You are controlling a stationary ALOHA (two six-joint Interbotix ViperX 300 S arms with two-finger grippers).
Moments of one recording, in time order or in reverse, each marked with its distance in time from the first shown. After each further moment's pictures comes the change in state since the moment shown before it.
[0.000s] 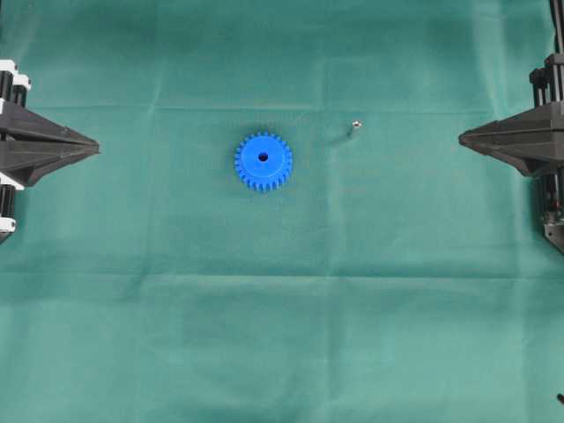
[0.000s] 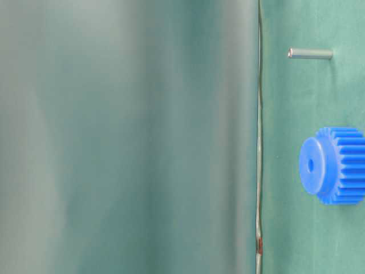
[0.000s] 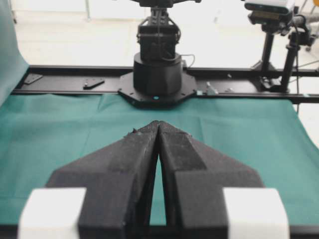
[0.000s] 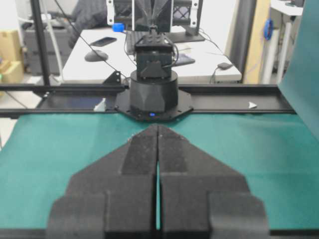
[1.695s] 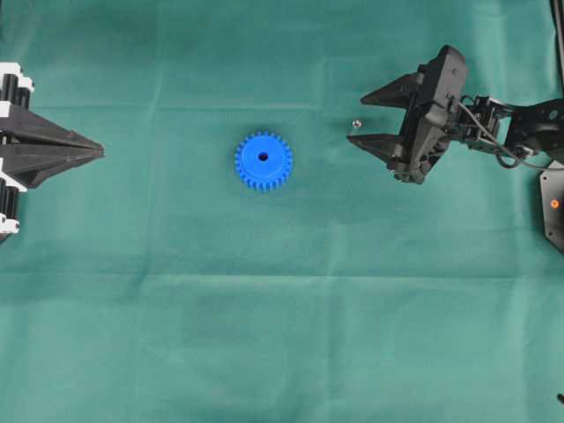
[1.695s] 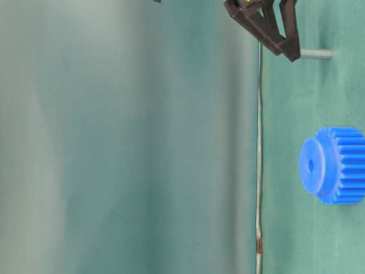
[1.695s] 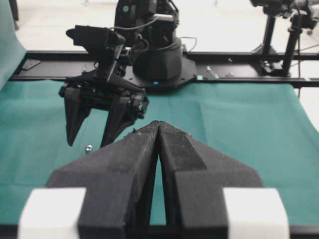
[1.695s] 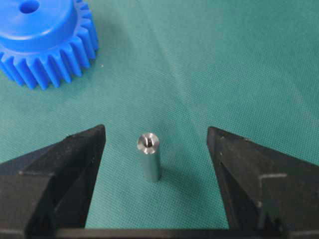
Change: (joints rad) left arm -0.002 0.008 -0.005 0.011 0.044 -0.009; right arm -0.281 0.985 -0.071 0.057 -0.337 0.002
